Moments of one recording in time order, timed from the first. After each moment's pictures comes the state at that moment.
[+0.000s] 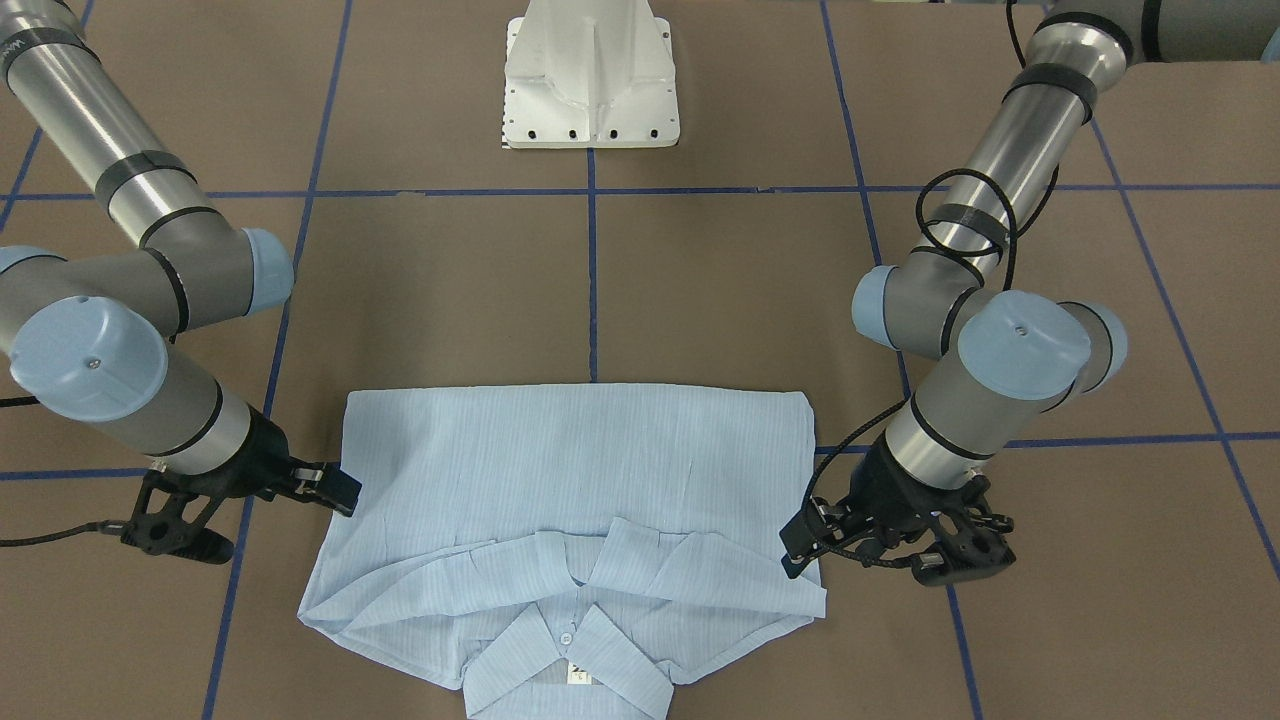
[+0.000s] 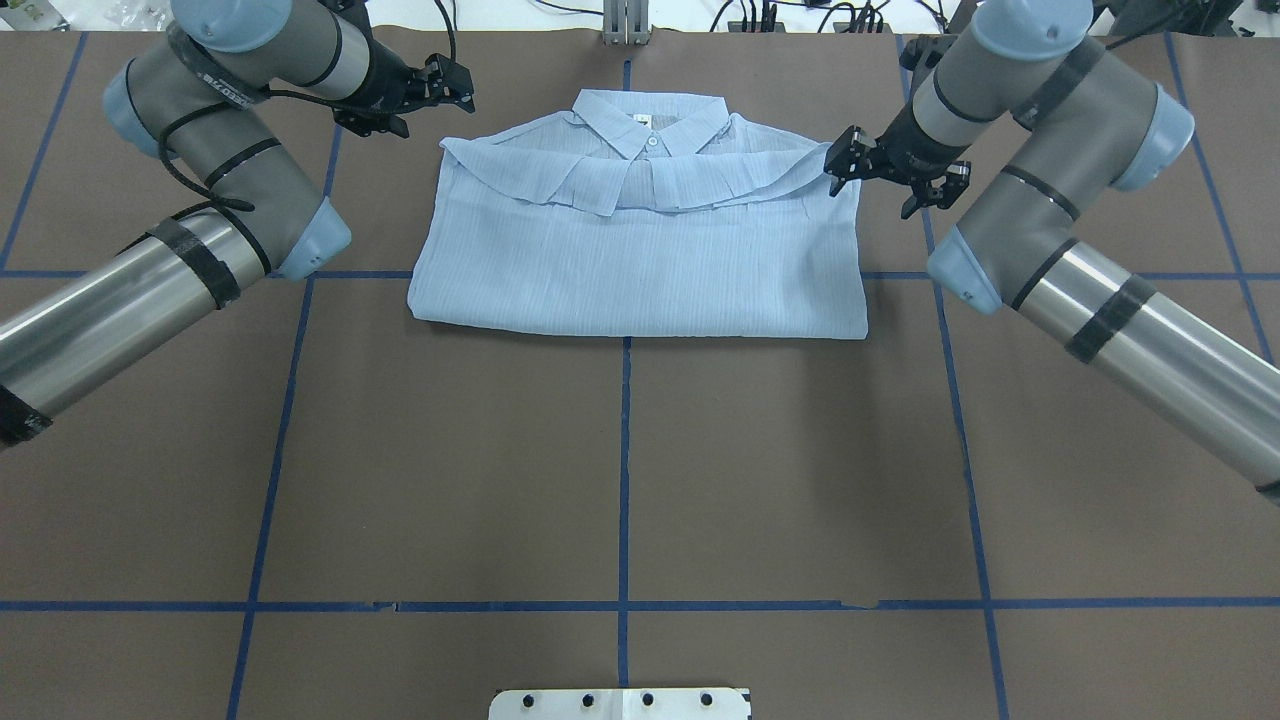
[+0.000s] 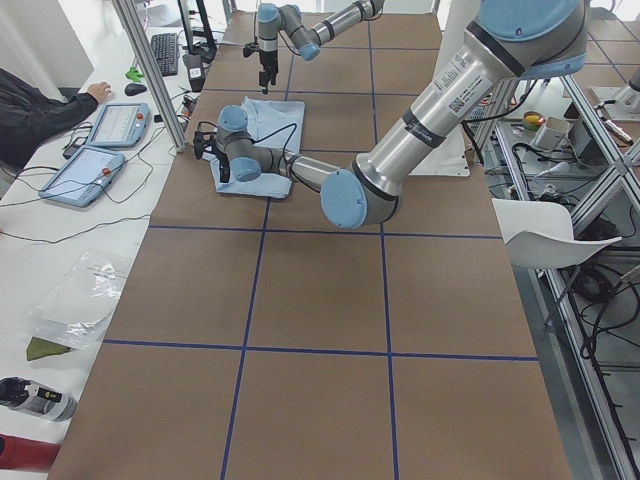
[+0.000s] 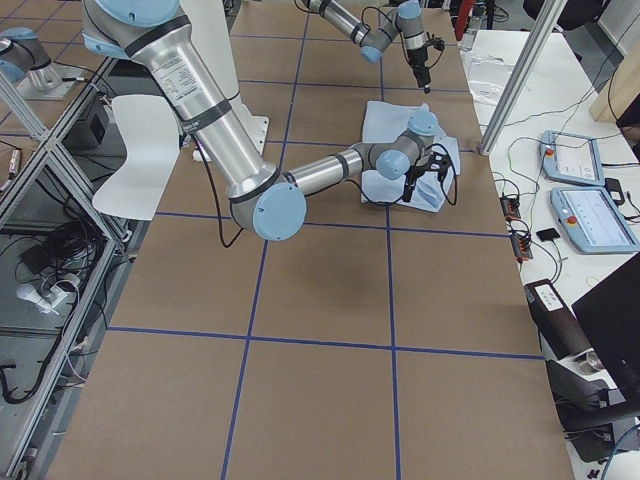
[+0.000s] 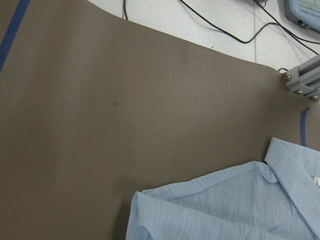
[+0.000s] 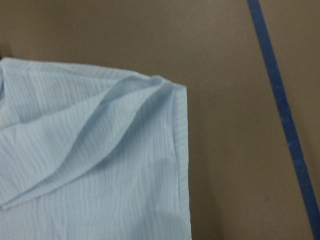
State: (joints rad) left arm -0.93 -2.37 -1.02 -2.42 -2.03 -1.29; right arm 0.92 -0.98 1.29 -1.15 2.18 1.17
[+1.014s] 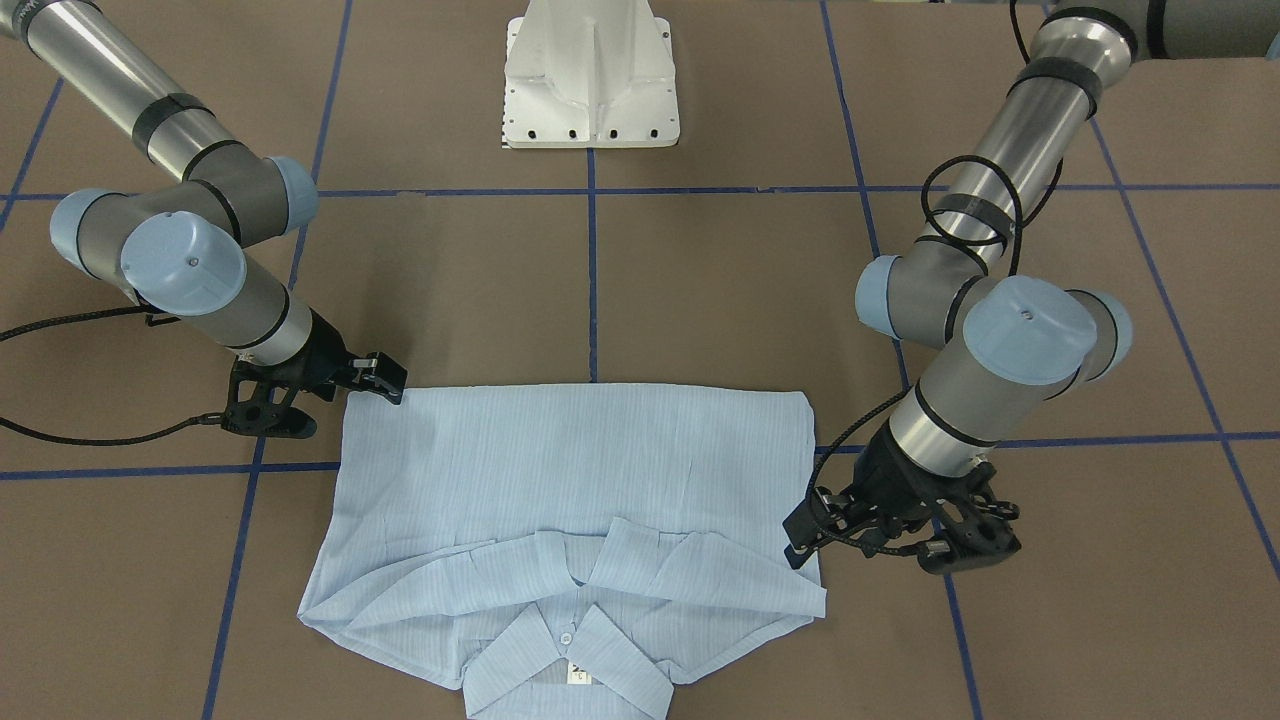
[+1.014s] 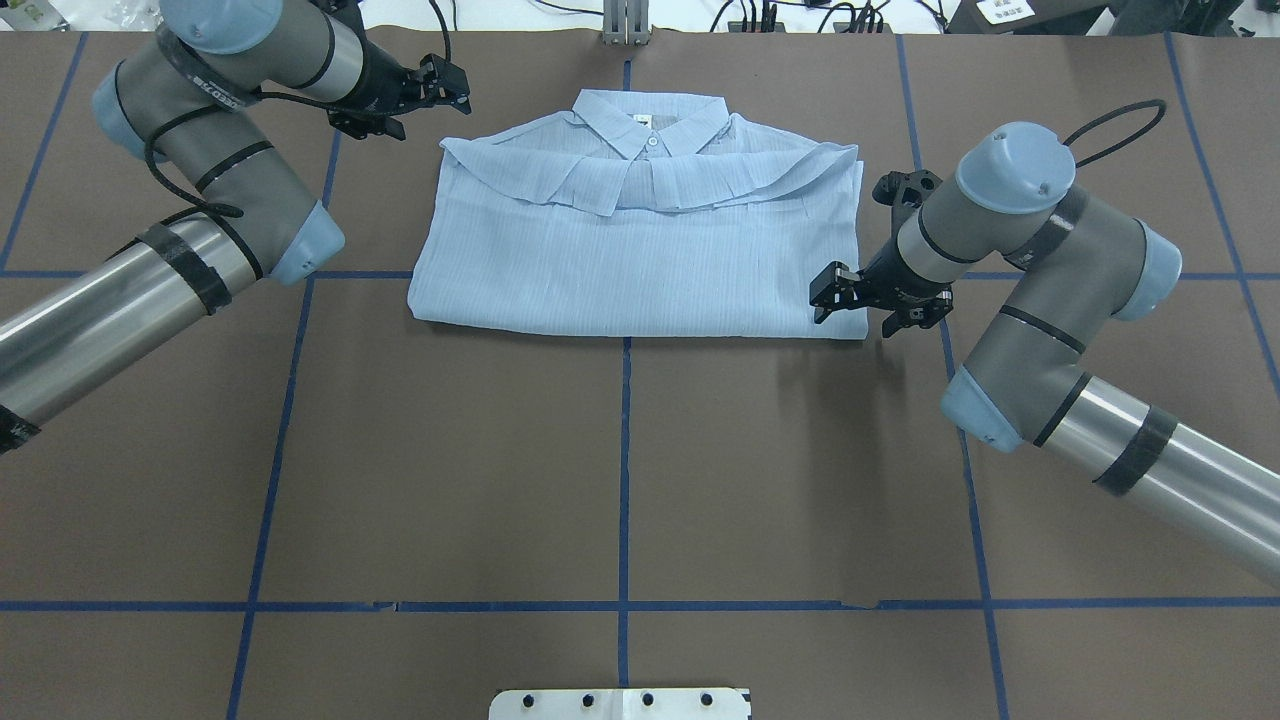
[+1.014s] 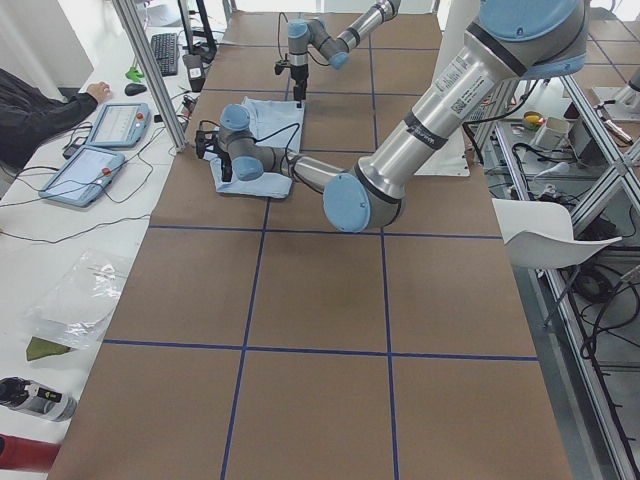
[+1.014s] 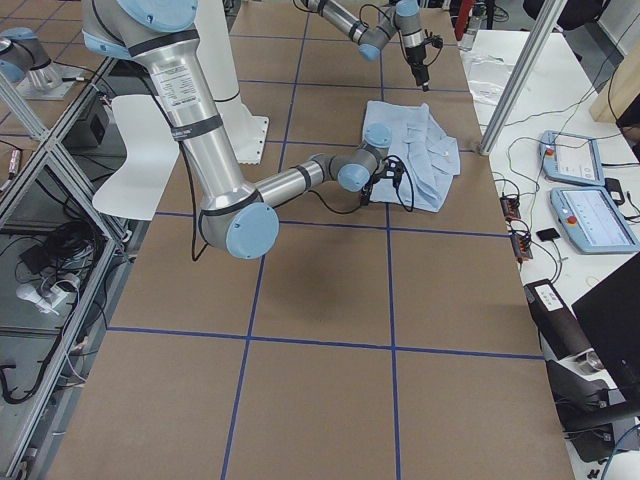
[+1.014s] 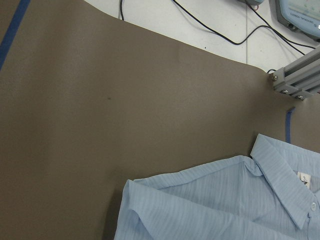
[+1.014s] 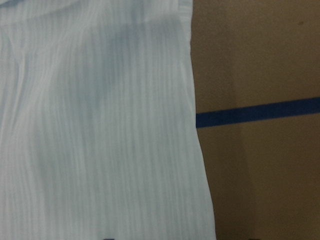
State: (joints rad) left arm -0.93 -2.34 -1.06 -2.41 -2.03 -1.30; right arm 0.78 -1.14 1.47 -1.13 2.18 1.19
